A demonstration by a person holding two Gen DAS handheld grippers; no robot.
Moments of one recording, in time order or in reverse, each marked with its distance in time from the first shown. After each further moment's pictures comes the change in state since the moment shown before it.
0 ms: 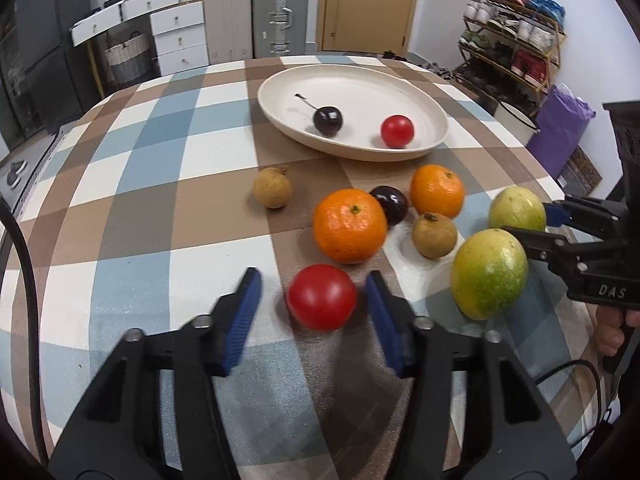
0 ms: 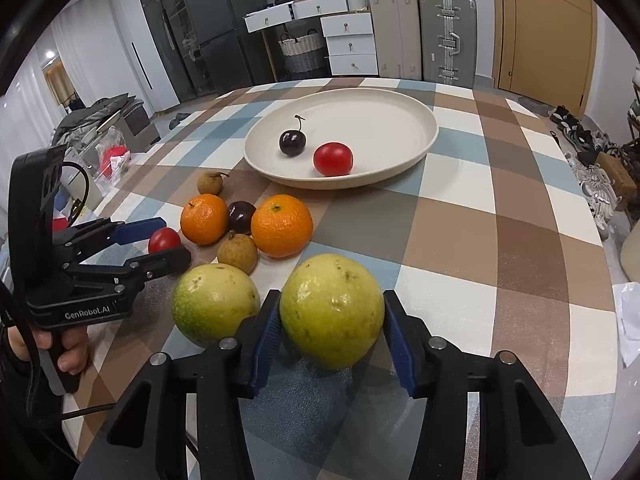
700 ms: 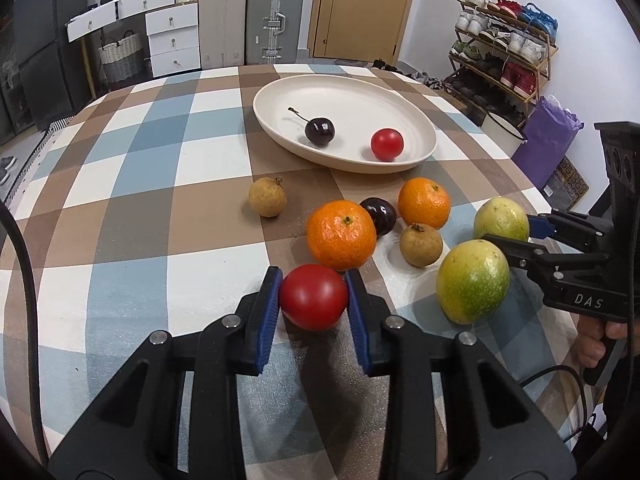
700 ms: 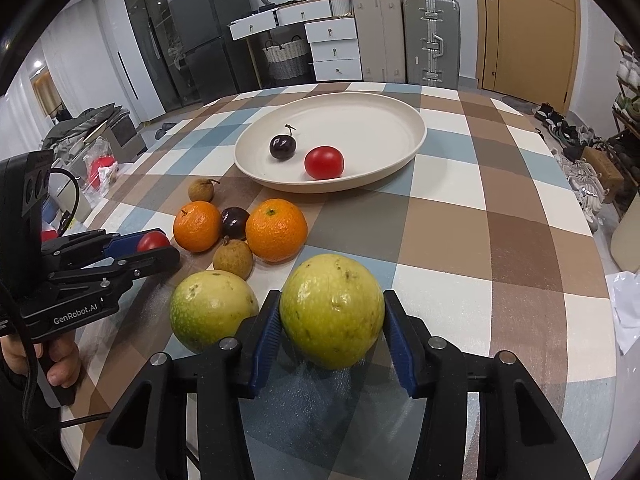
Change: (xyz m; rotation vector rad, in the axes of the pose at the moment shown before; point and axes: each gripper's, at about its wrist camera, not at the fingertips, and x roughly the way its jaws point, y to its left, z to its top) left arm -0.011 0.008 0.000 -0.038 -0.031 -0.058; right arm -0.003 0.005 -0.003 0.031 -0.029 -0.048
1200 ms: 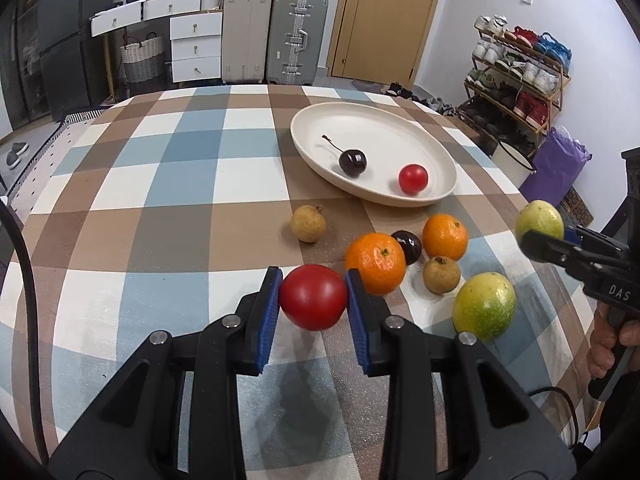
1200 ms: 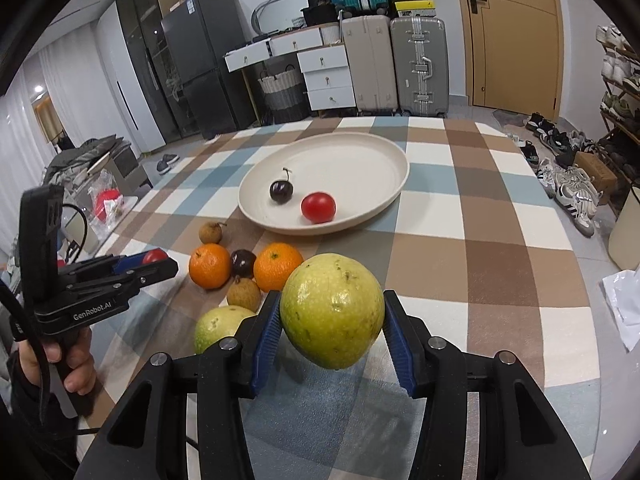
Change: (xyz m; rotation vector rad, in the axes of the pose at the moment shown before) left arm -0.020 0.023 0.006 -0.073 -0.074 0.024; right arm -0.038 -0.009 0.010 0.054 -0.120 0.014
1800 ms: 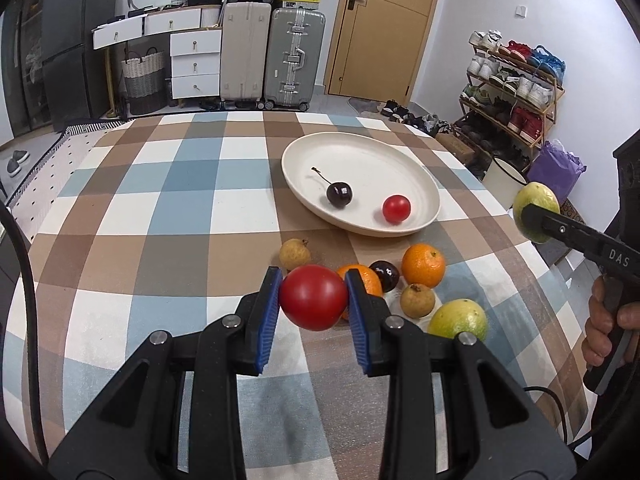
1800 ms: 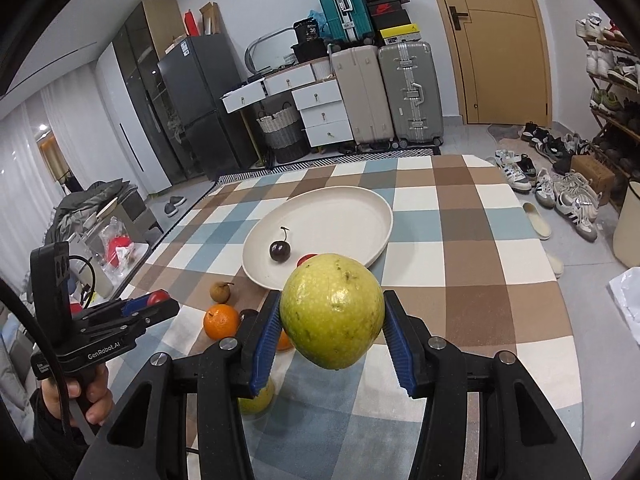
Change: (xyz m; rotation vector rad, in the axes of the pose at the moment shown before) left arm -0.022 -0.014 0.014 0.005 -0.060 -0.004; right arm -0.028 -0.019 0.027 0.074 -0.108 0.048
